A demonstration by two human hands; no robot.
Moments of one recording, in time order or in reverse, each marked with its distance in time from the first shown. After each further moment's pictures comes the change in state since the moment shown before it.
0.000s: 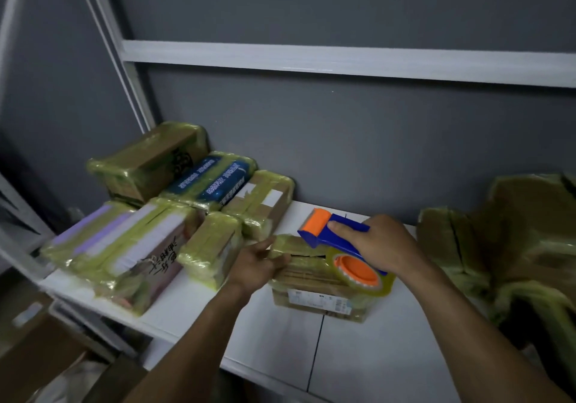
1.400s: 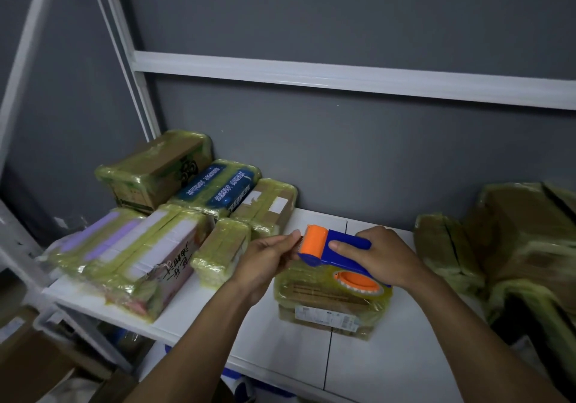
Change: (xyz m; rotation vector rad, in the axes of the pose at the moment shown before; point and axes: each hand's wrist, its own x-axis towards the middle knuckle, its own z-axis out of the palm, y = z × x) left_hand -0.033 0.043 -0.030 -0.360 -0.239 -0.005; right_hand -0.030 -0.023 0.011 0.113 -0.109 -0.139
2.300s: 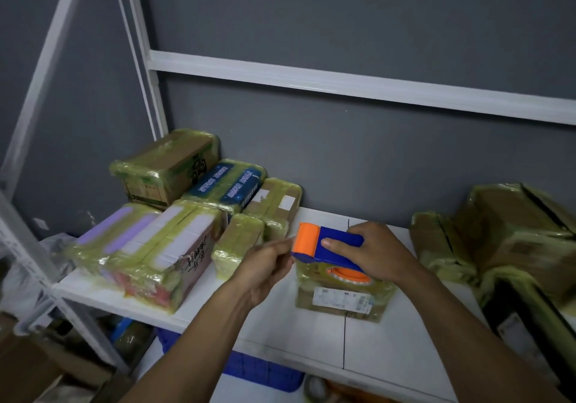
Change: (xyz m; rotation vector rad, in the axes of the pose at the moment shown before) left_hand -0.029 -0.005 -0.055 -0.250 0.014 -0.178; right_hand -0.030 -0.070 0.036 -0.051 0.077 -0.056
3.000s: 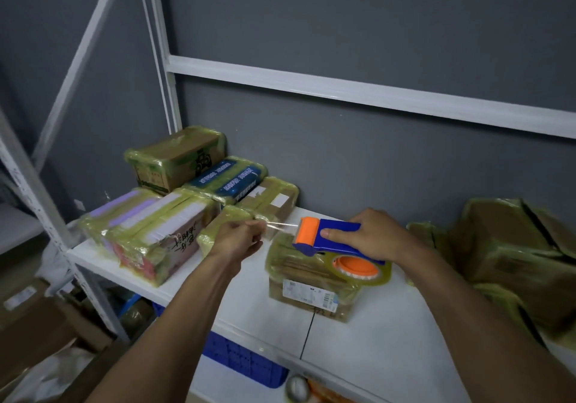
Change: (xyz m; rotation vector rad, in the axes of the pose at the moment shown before) left_hand -0.003 0.000 0.042 0.086 0.403 0.218; right_hand 0.005 0.037 -0.079 -0.135 -0.168 0.050
